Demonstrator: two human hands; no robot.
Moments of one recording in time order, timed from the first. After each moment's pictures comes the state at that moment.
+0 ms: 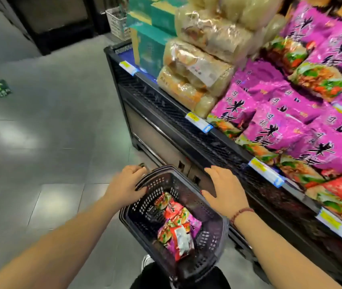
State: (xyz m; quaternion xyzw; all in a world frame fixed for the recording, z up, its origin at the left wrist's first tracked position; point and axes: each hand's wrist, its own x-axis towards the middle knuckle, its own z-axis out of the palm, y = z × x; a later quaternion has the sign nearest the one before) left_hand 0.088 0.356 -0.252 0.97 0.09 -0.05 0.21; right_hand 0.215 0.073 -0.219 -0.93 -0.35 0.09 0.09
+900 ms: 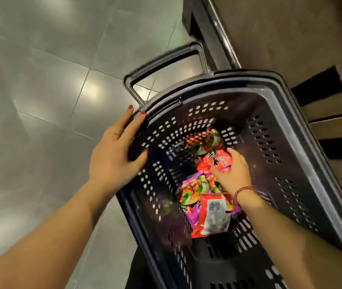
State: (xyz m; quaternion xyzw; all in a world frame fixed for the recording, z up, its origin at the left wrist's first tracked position) left_hand 0.033 0.390 -0.637 0.89 0.38 0.01 0.24; right_hand 0.231 0.184 -0.730 -0.88 -0.16 0.40 0.19
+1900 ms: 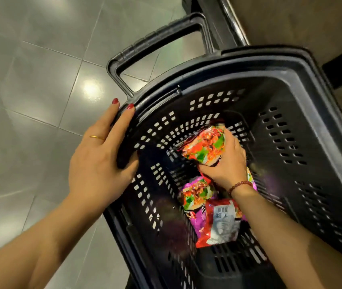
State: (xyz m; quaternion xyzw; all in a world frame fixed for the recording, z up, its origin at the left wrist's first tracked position) left_hand 0.034 0.381 -0.641 0.90 0.40 0.04 0.18; right_hand 0.225 0.217 -0.781 -0.87 -0.28 0.33 0.23
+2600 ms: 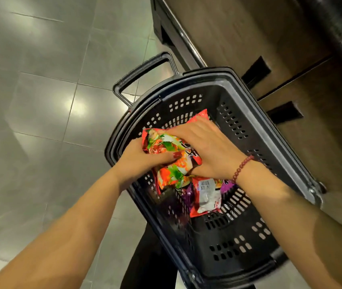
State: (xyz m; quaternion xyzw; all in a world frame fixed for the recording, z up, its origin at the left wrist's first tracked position) left_hand 0.067 0.346 -0.566 0.56 0.43 -0.10 0.70; right_hand 0.227 0.212 -0.585 -0.70 -0.65 0.22 0.19
